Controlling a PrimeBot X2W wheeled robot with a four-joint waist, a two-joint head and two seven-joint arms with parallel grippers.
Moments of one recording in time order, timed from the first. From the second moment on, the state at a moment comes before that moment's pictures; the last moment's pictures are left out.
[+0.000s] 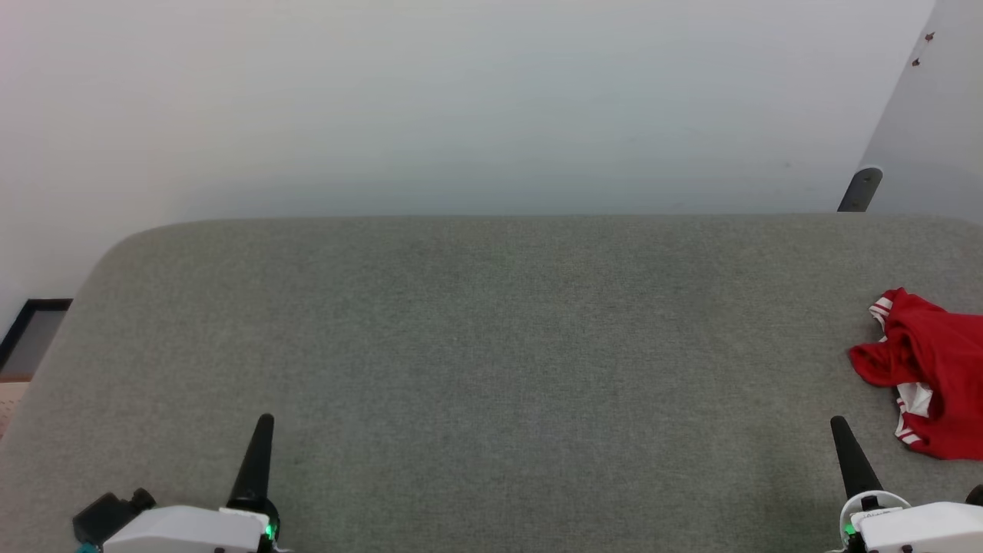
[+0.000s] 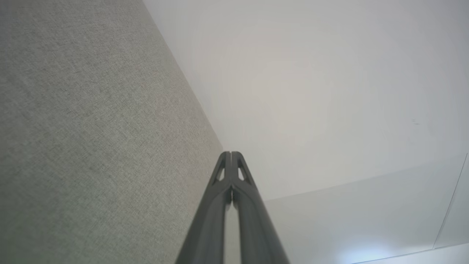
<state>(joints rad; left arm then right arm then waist) -0.04 0.11 0.08 0.24 -1.29 -0.13 0.02 -0.03 -0.07 -0.09 0.25 1.22 0.13 0.02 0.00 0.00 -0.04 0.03</state>
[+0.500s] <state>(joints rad) -0.06 0.09 0.09 0.24 -1.40 -0.13 0.05 -0.05 -0.06 -0.10 0.25 1.36 0.13 0.05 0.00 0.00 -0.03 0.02</state>
